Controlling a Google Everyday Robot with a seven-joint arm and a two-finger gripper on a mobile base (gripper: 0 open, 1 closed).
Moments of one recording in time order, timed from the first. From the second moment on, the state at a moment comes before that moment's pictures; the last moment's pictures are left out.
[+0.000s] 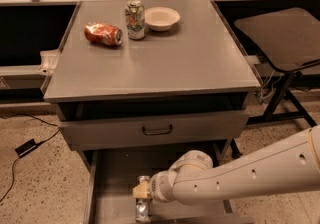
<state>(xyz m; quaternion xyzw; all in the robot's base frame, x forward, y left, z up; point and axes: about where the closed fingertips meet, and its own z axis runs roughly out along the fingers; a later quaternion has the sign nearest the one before) 0.415 0.025 0.484 -0.97 -0.03 -0.11 0.24</state>
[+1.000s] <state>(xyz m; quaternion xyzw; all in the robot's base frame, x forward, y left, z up) 0.415 0.022 0.575 -0.96 -0.02 -0.10 0.26</state>
